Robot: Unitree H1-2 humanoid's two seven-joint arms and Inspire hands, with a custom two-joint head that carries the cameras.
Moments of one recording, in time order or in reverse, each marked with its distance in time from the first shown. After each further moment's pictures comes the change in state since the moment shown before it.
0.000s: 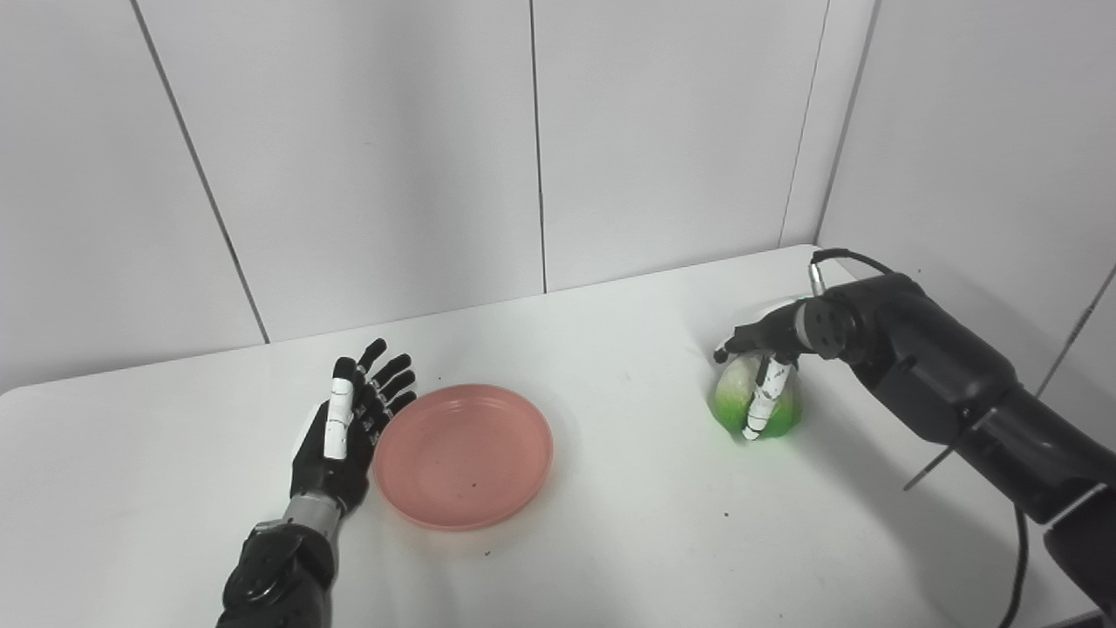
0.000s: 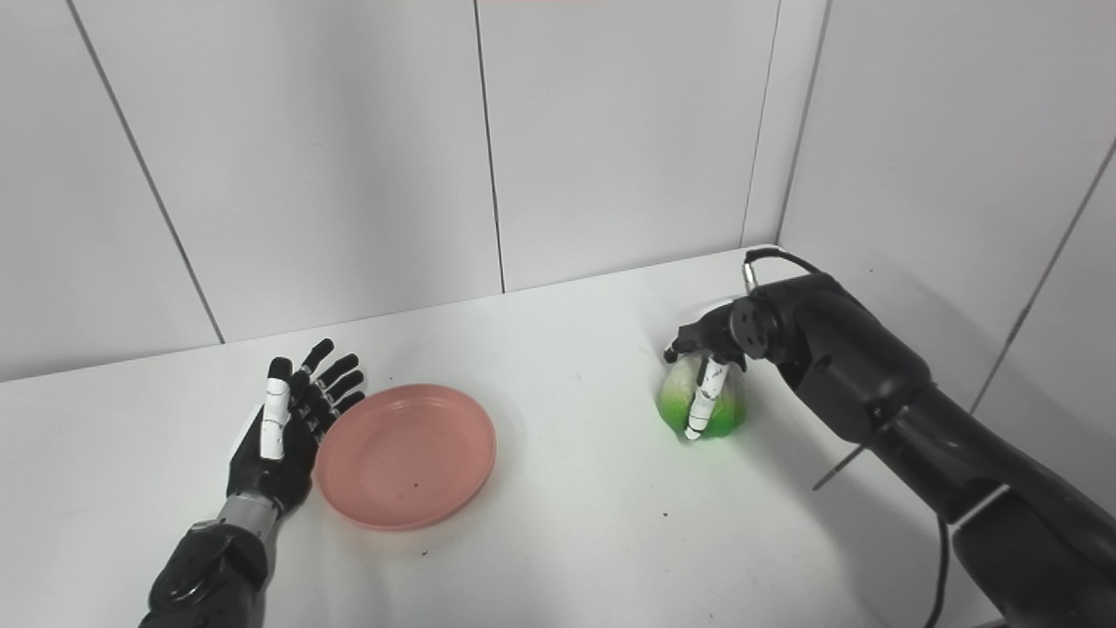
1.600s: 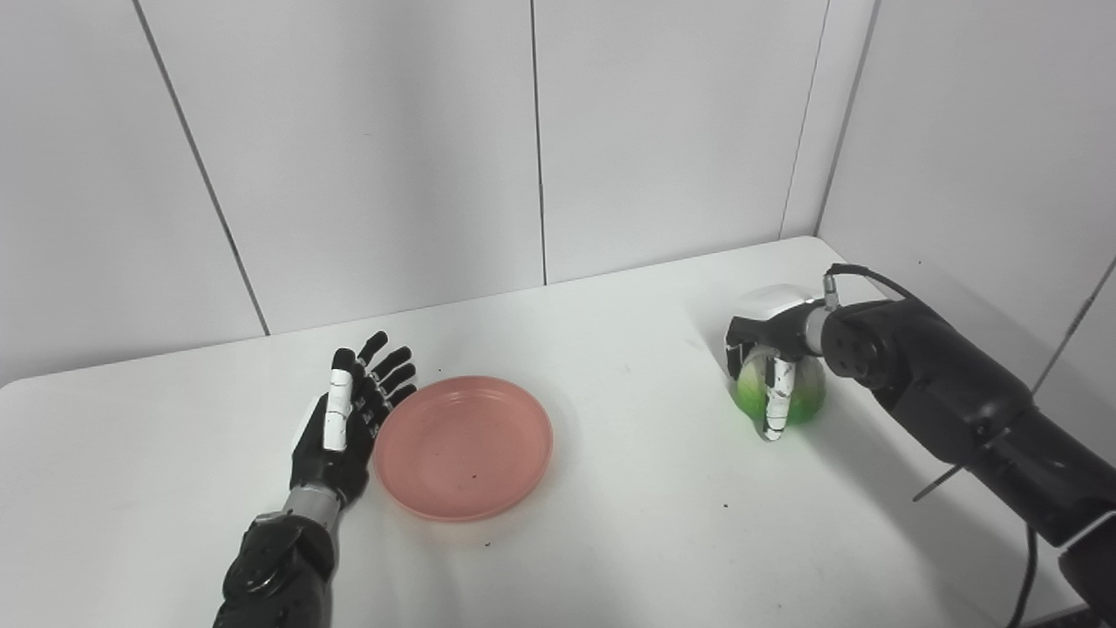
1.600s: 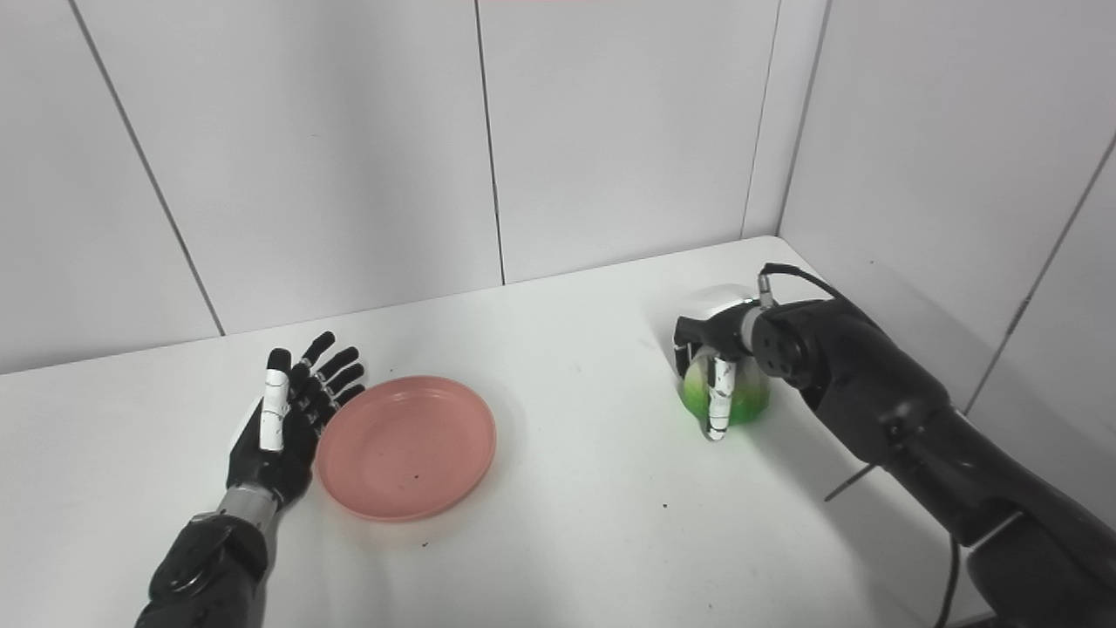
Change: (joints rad) left arm 0.003 -0.001 -0.001 -0.015 0.001 0.026 0.005; right arm 0.050 0.001 -0.029 0.058 0.037 -0.109 -0.200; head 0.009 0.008
